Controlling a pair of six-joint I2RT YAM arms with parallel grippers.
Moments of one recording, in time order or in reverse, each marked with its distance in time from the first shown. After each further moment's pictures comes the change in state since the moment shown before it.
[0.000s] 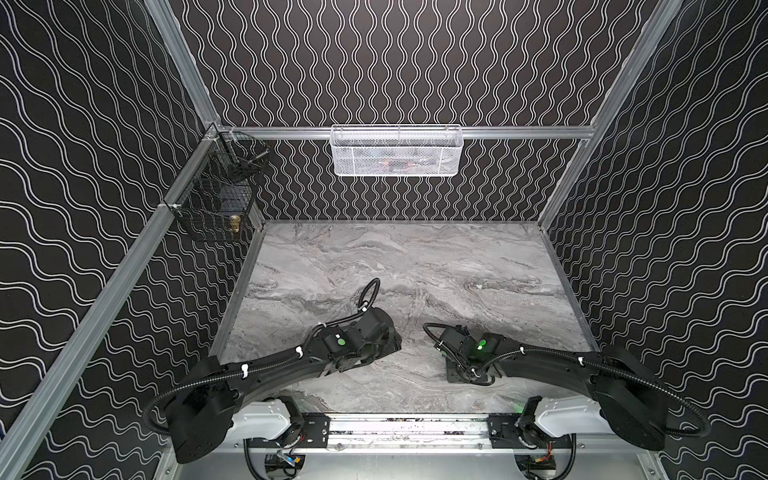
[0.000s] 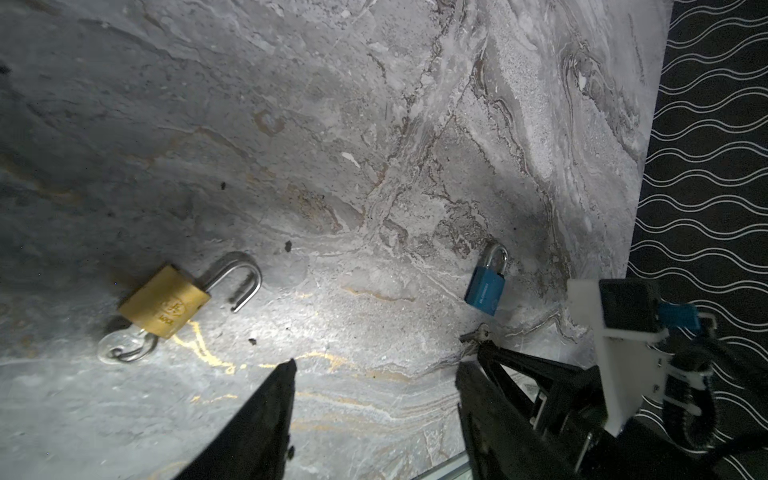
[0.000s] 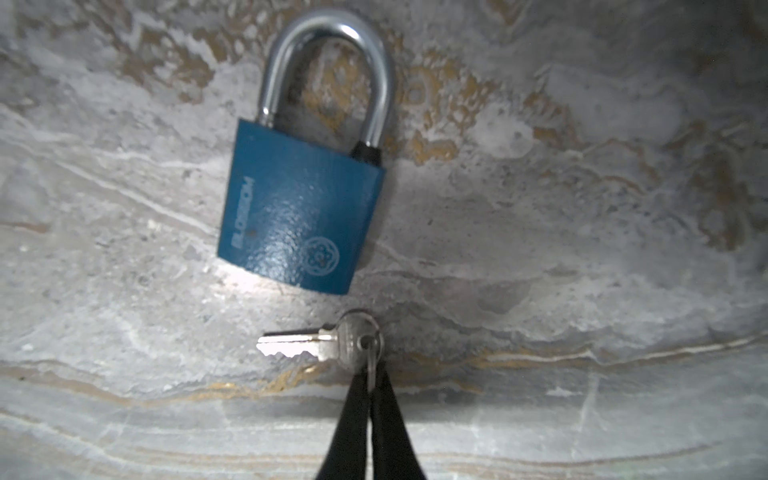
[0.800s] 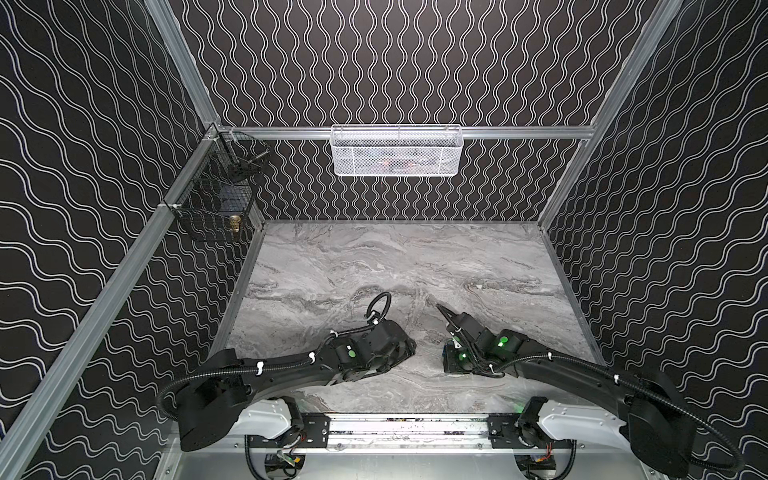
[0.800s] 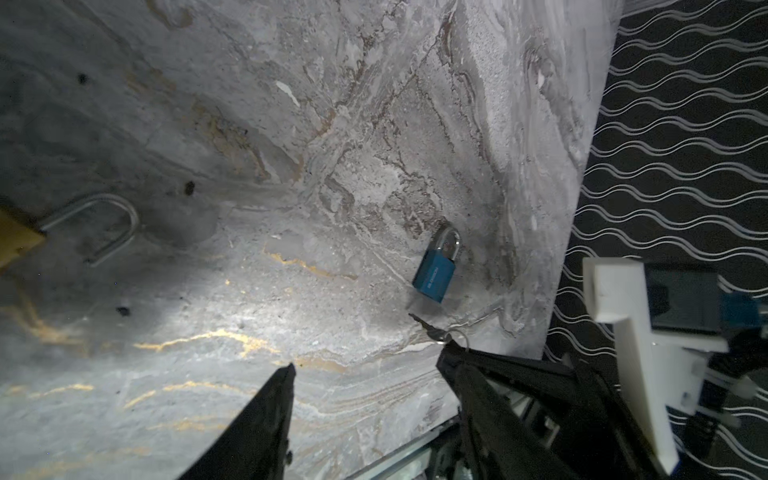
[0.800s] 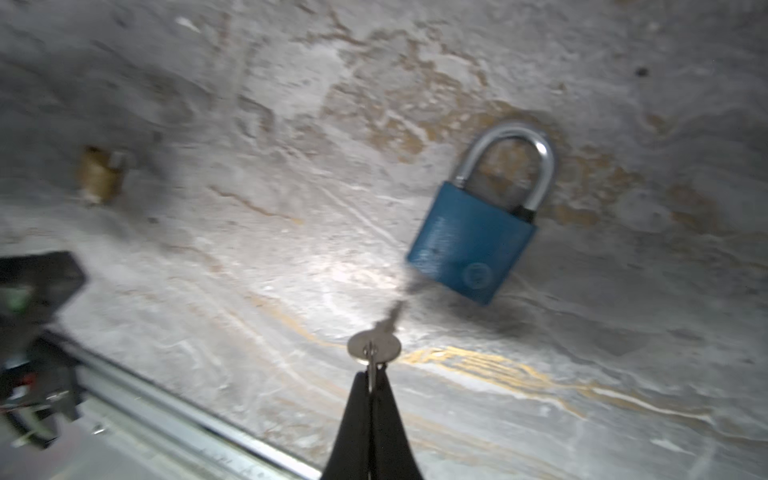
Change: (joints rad) left arm -0.126 0.031 -0.046 0.197 -0.040 -0.265; right arm -0.093 -0.180 0.007 0.124 -0.223 -0.126
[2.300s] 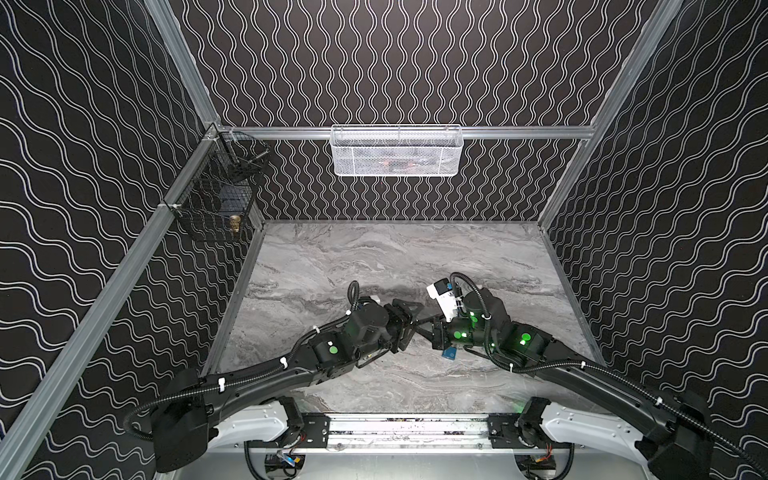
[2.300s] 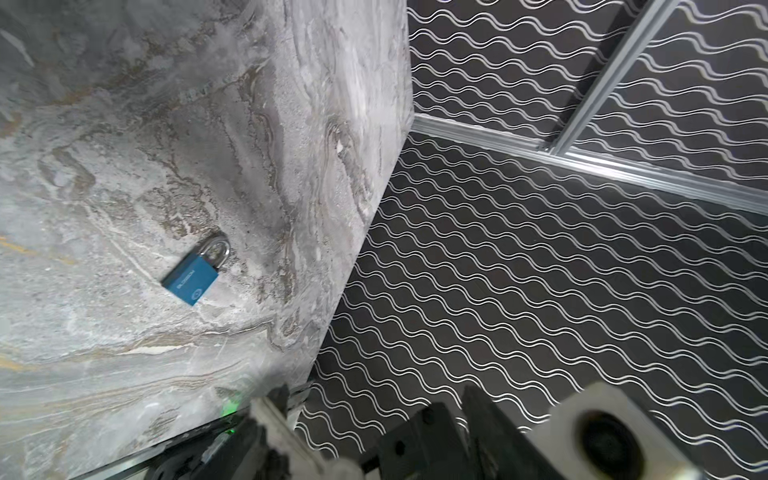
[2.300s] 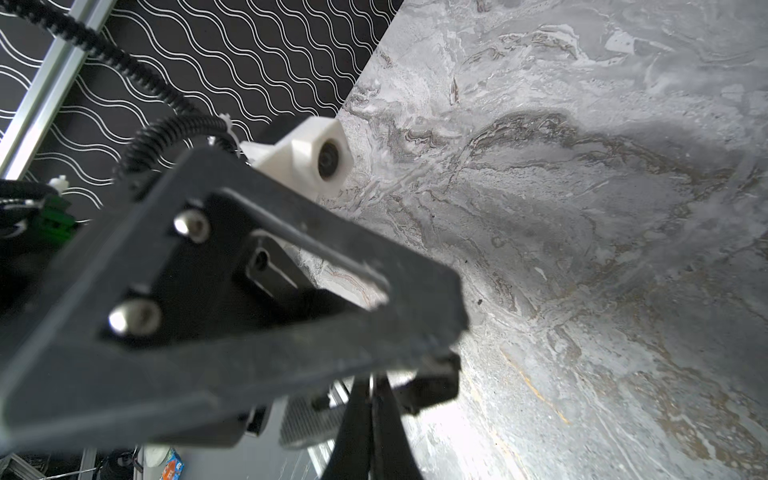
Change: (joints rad) left arm 0.057 -0.171 0.053 0.210 -0.005 -0.360; right arm 0.017 -0.132 0.135 0.362 -0.212 -0.208
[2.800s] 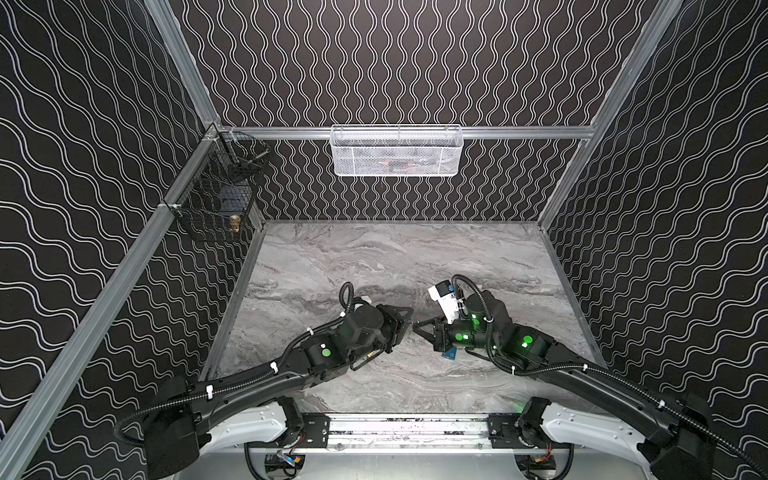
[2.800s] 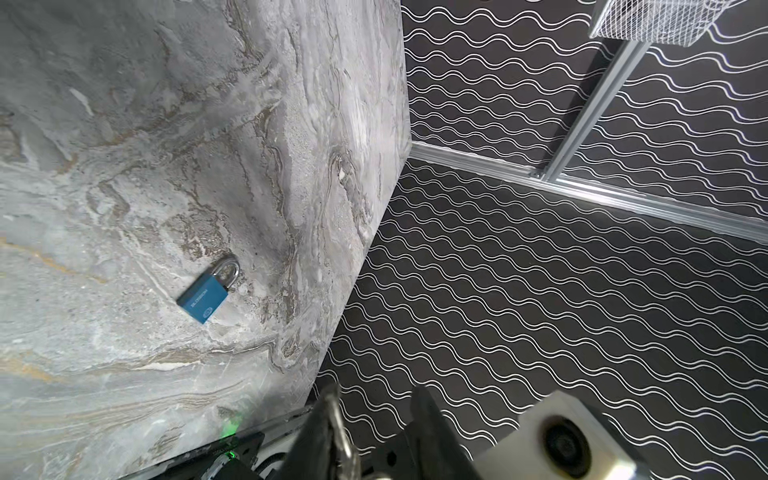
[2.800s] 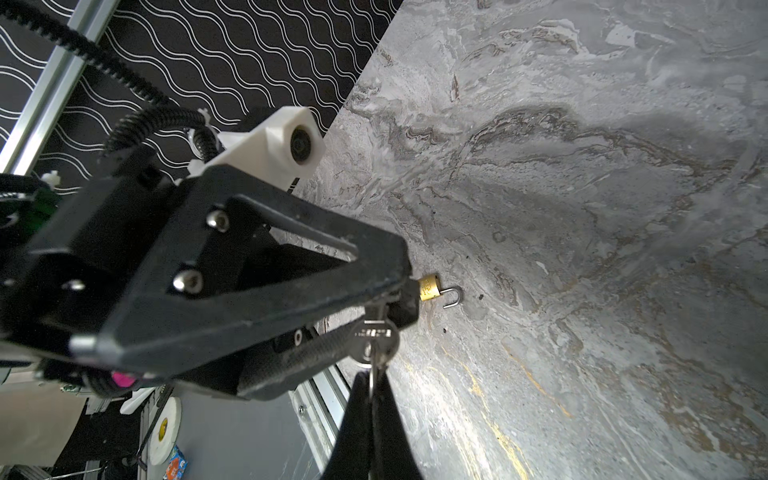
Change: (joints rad) left arm 0.000 -0.049 -0.010 -0.069 -0.067 -0.004; right arm 0.003 -0.018 -0.017 0.003 0.010 0.011
